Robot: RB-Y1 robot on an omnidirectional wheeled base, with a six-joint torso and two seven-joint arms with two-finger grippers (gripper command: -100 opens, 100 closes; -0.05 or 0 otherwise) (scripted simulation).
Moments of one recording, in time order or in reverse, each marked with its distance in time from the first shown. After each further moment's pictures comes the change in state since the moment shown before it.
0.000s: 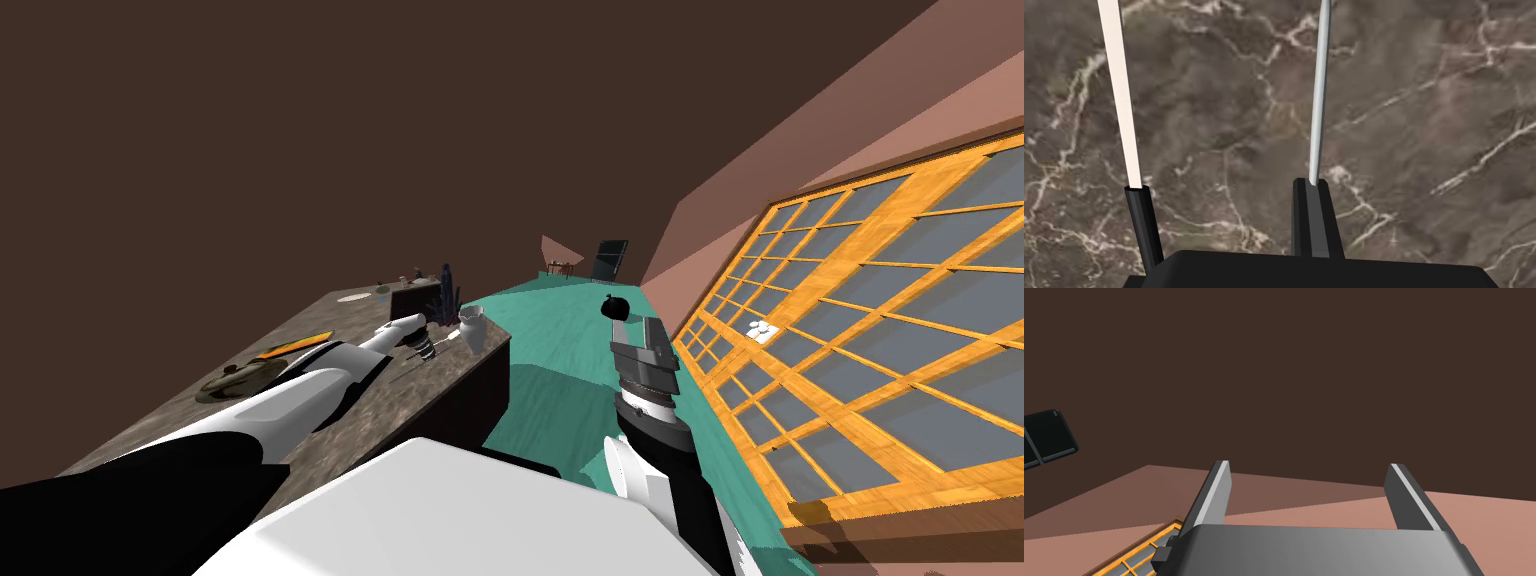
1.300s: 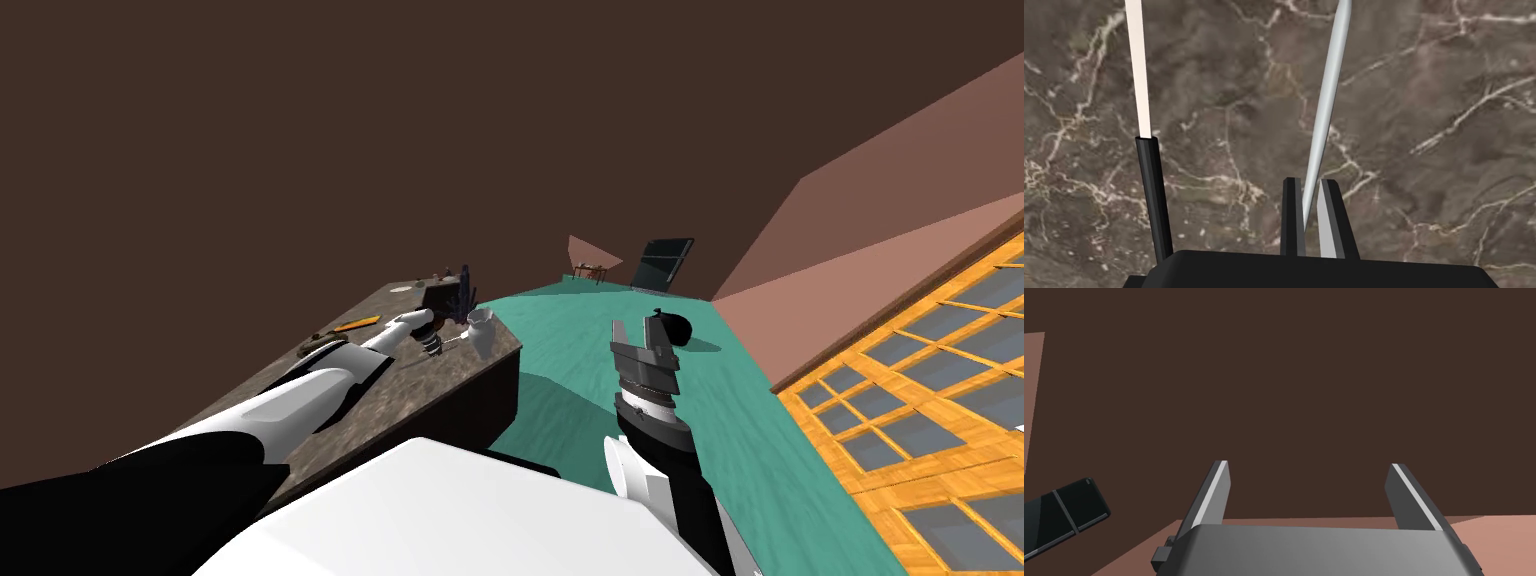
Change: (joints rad) left arm -0.003 -0.011 -0.044 -0.146 0.016 0.096 -0.036; right arm 0.000 0.000 0.000 0.000 0.000 0.000 0.000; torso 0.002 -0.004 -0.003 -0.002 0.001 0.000
